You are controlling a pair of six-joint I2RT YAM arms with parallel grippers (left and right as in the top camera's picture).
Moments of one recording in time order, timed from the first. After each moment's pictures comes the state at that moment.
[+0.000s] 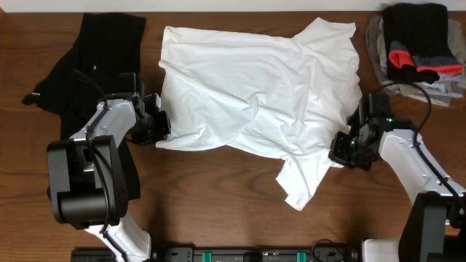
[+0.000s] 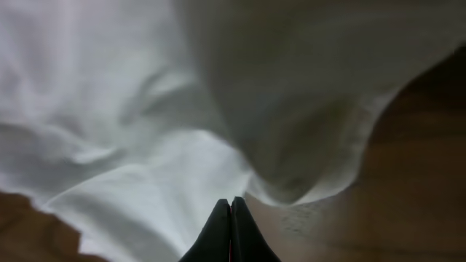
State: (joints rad) left arm 0.08 1.89 1.10 -0.70 0.24 -0.15; right arm -0.03 1.55 0.86 -0.81 -0.23 0.36
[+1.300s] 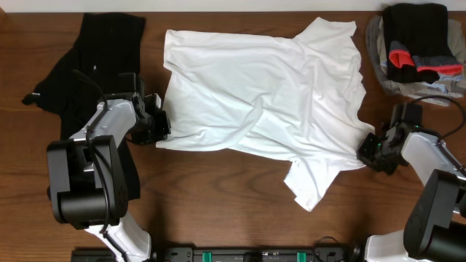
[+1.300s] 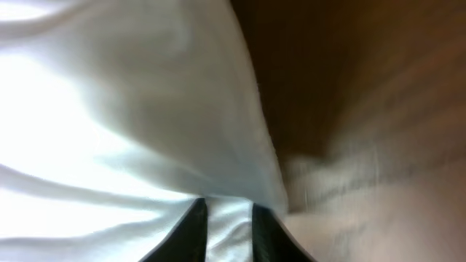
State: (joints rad) left arm 0.08 1.89 1.10 -0.70 0.24 -0.15; right arm -0.30 1.64 0.82 -0.63 -0.14 0.35
